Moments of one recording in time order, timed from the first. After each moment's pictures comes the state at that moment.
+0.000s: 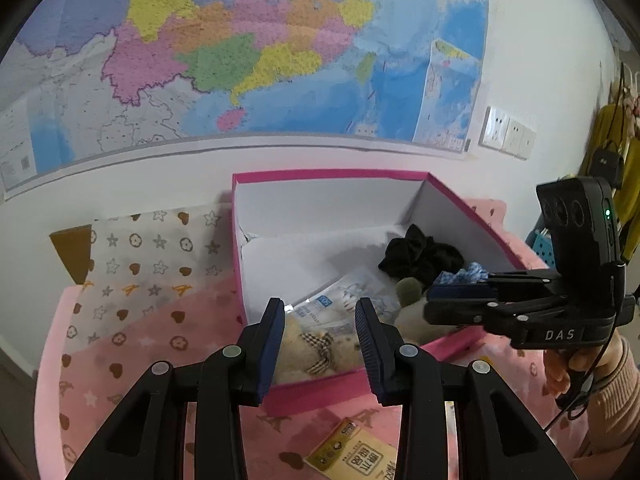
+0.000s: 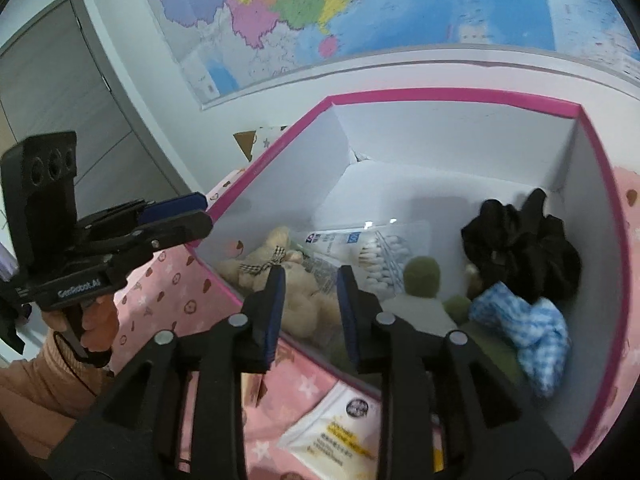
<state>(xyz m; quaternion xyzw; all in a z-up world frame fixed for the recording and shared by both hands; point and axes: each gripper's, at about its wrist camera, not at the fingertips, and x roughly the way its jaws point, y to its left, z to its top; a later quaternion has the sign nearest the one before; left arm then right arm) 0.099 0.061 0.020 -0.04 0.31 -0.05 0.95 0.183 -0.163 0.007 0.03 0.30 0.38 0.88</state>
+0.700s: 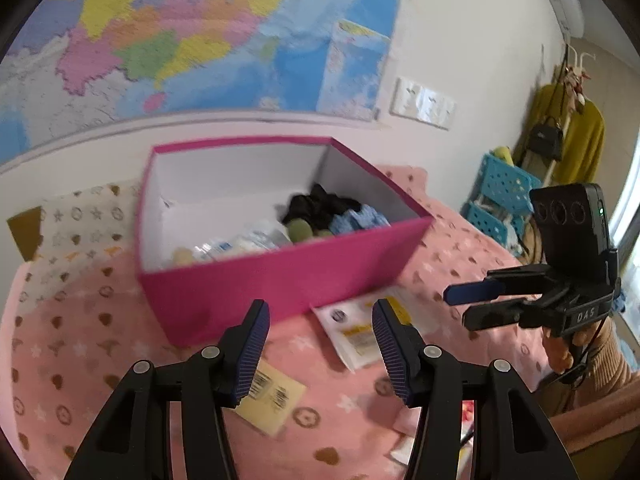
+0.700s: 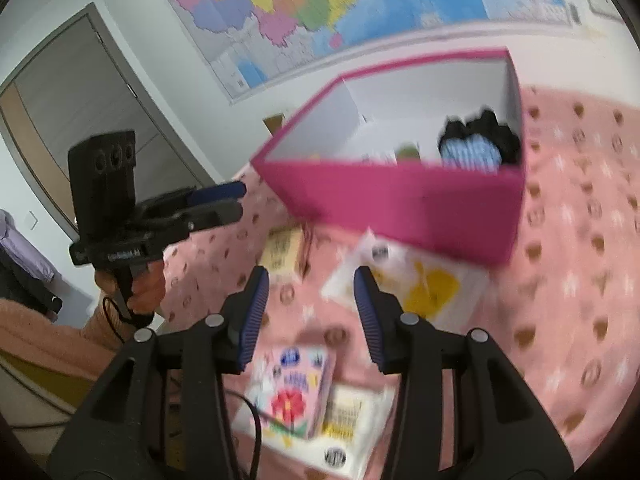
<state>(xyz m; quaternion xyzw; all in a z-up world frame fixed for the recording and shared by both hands) 0.042 -0.001 -0.002 -0.04 0.33 -0.17 0.93 0.068 -0.230 -0.029 0.07 0.32 0.40 0.86</state>
